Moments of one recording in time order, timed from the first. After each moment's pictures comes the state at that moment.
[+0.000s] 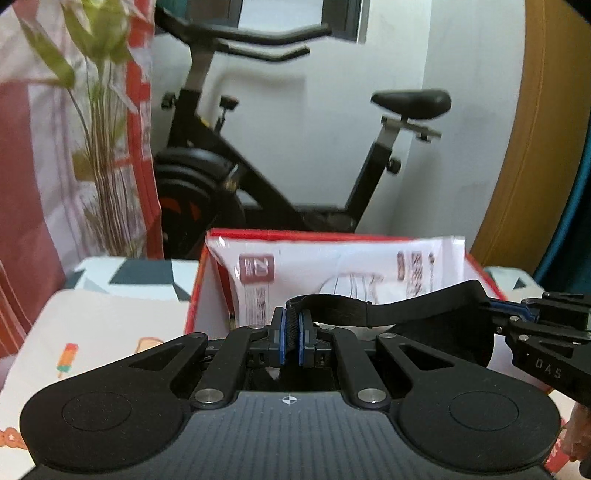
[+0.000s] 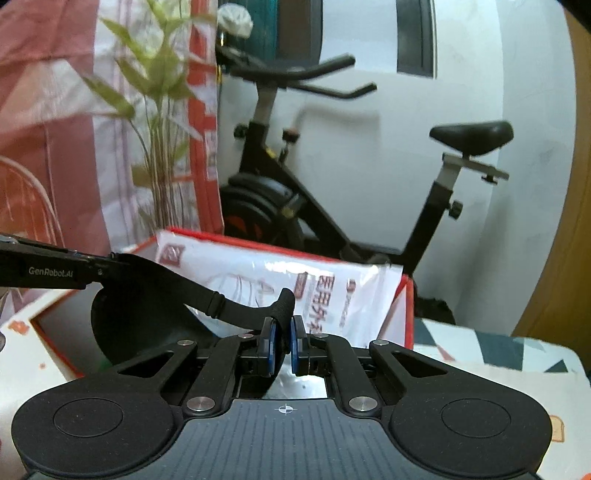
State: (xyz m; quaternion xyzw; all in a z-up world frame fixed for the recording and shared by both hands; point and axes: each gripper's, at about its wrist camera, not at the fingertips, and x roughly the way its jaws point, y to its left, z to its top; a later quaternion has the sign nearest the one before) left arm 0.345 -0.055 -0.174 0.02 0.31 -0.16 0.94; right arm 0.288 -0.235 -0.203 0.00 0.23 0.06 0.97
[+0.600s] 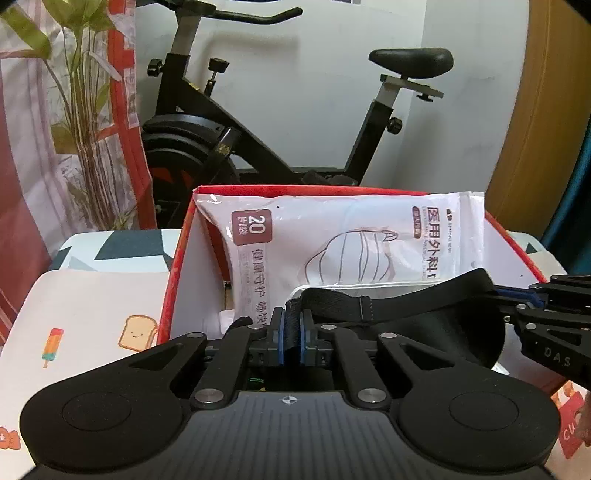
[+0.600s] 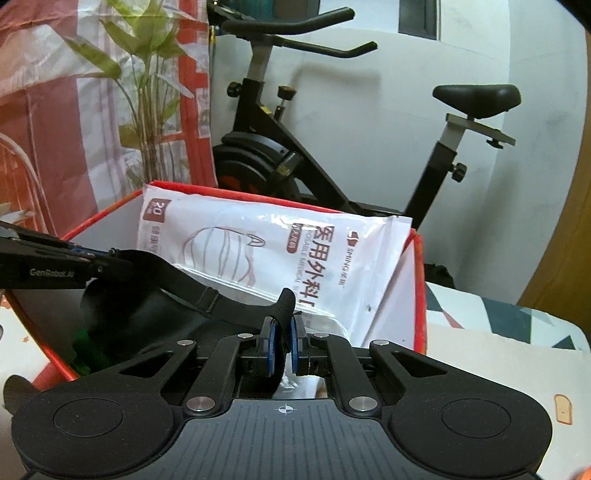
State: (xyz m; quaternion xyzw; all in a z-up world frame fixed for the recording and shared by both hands) left arm 0.369 -0.054 -0.197 0.04 0.36 -0.17 0.92; right arm 0.312 -0.234 -0.233 -0.01 0.30 0.06 0.95
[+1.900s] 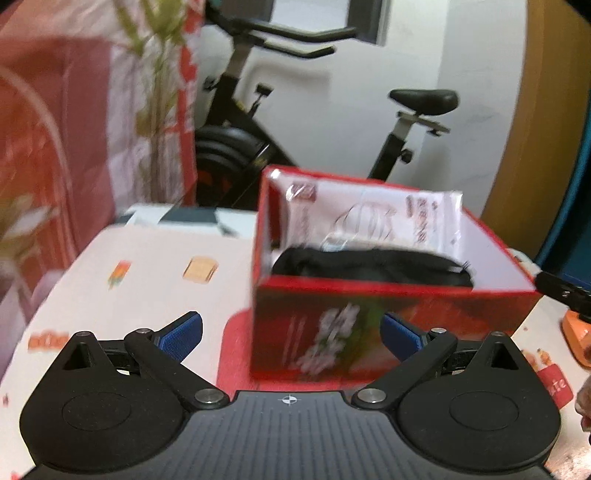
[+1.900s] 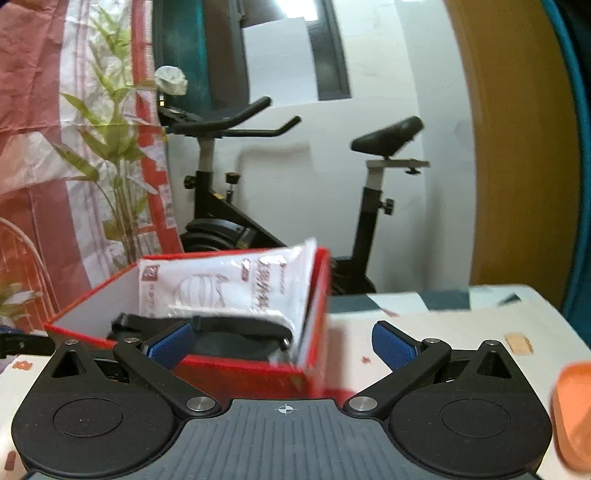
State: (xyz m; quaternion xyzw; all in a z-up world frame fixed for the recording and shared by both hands) left arm 0.246 0.005 -0.198 -0.01 0.31 -0.12 0.94; right arm 0.185 -0.272 -0.228 0.09 0.16 -0.01 0.98
